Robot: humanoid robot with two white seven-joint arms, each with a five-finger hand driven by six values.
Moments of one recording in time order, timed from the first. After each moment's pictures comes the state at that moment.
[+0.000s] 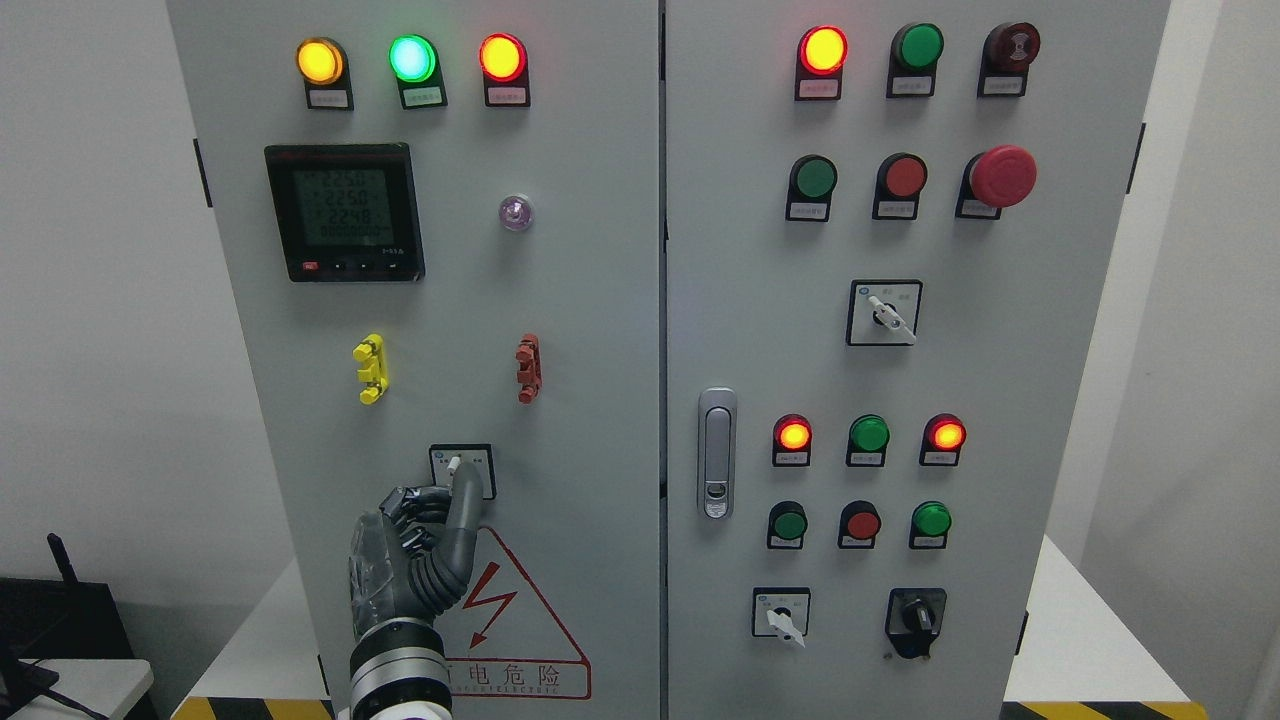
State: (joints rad) left arm -0.50 -0.12 -0.15 -1.85 -0.15 0.66 0.48; right arm 0.12 0.12 0.00 -0.11 0.00 0.01 -0.06
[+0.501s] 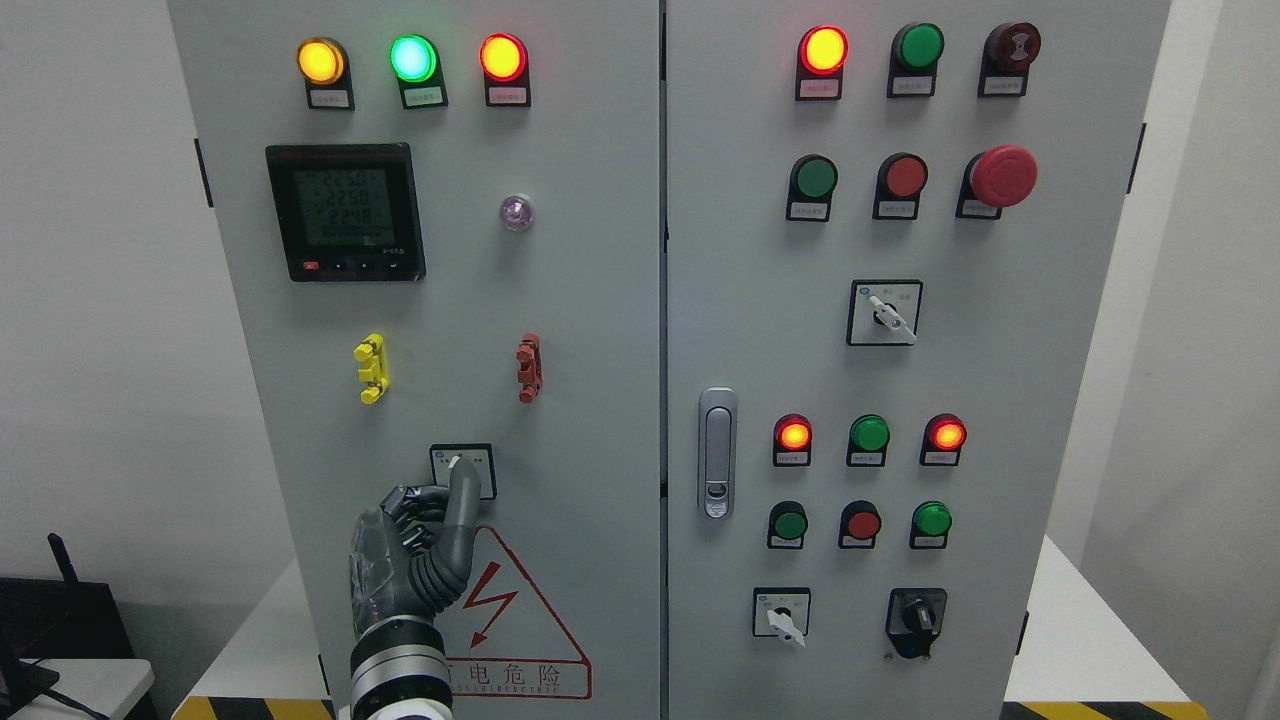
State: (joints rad) left arm -0.50 -0.12 -0.15 -1.85 -0.15 0.66 0.48; right arm 0.12 0.12 0.00 -0.11 0.00 0.01 -0.06
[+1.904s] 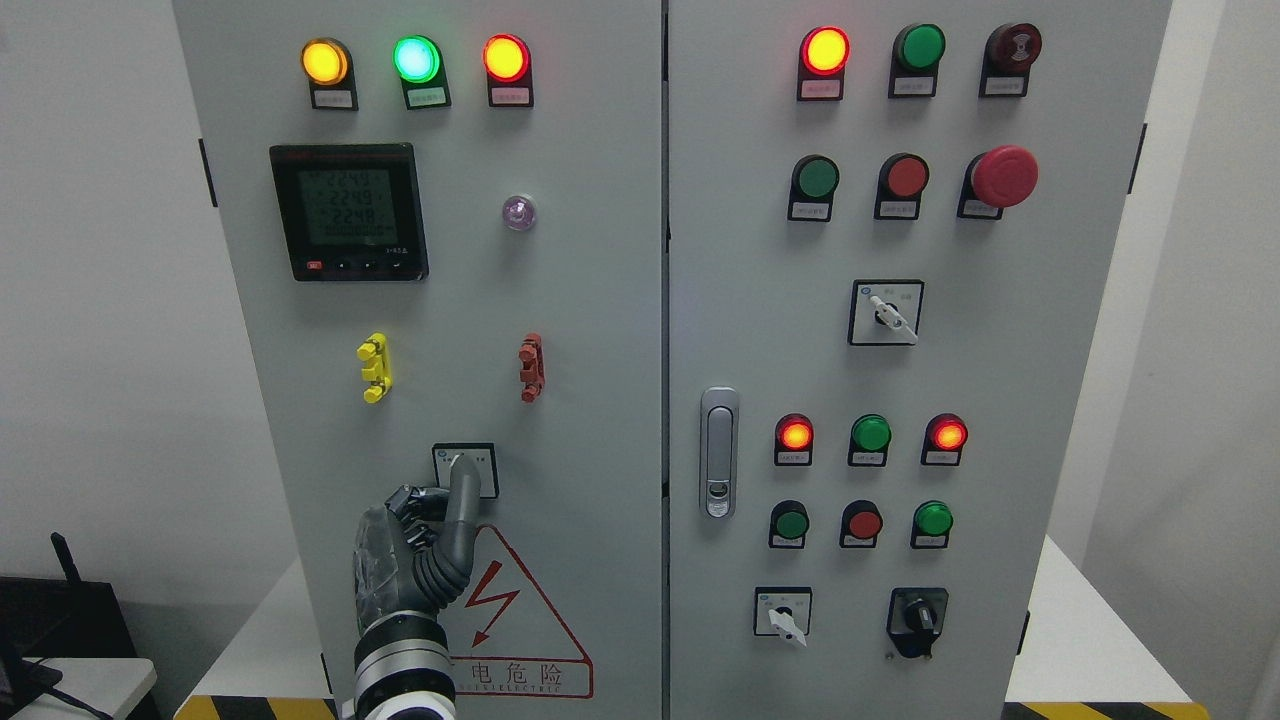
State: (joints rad) left arm -0.51 -0.12 -0.15 -1.83 -0.15 0.68 0.48; right arm 0.12 0.12 0.00 -0.11 0.00 0.01 -0.06
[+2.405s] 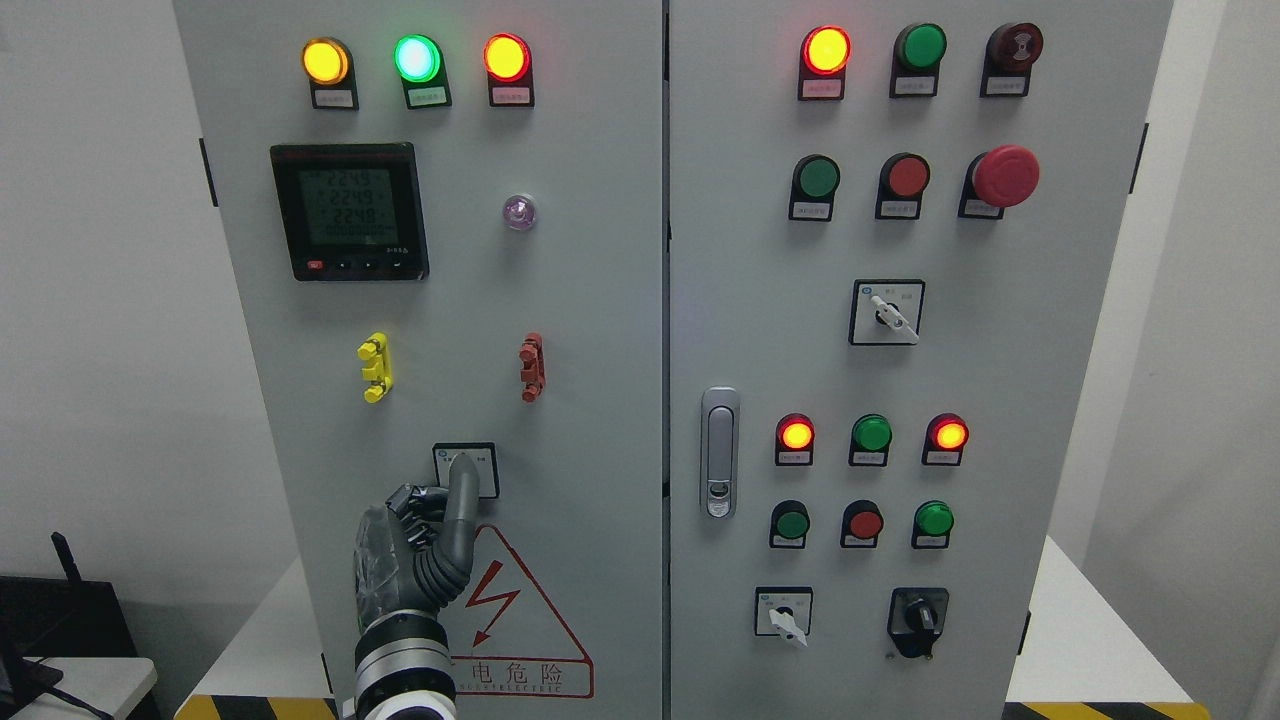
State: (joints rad) left arm -0.51 -0.12 -0.15 -1.83 -0.15 0.68 0.47; right arm 0.12 0.12 0.00 -0.11 0.00 0.01 -0.06
